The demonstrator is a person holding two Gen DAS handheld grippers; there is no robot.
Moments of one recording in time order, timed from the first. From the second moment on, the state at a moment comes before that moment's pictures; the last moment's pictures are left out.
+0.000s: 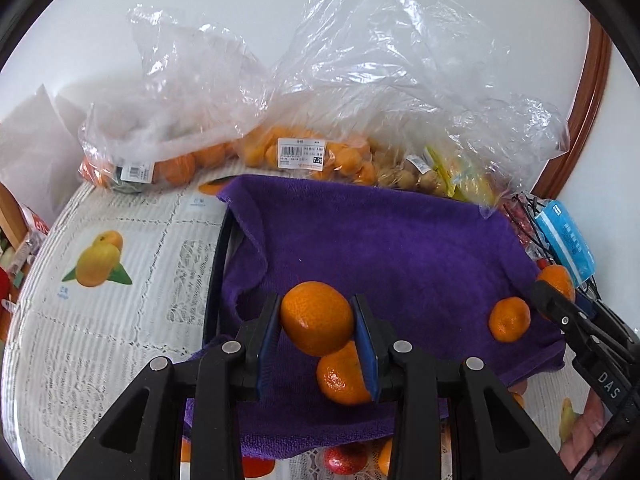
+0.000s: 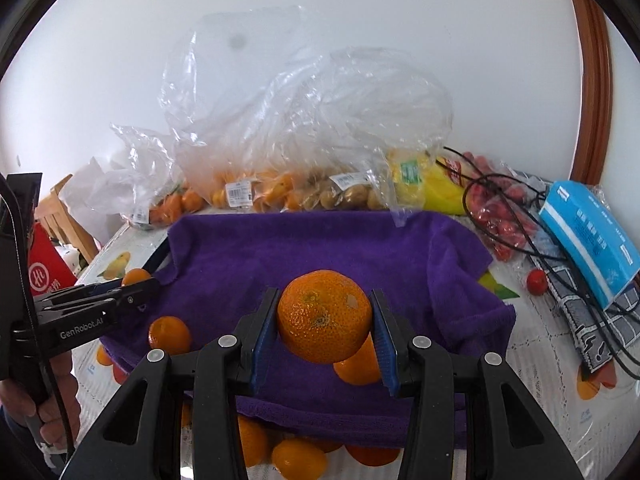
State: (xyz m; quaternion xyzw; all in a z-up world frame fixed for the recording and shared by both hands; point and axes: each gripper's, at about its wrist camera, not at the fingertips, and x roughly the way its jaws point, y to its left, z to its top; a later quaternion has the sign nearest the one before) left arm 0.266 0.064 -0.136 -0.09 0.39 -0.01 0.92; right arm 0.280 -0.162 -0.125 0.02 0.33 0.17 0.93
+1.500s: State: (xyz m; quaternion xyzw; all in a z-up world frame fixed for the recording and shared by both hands) left arm 0.271 0.071 -0.148 -0.09 0.42 0.02 0.90; right arm 0.279 -0.118 -0.163 -0.09 0.37 0.17 0.91
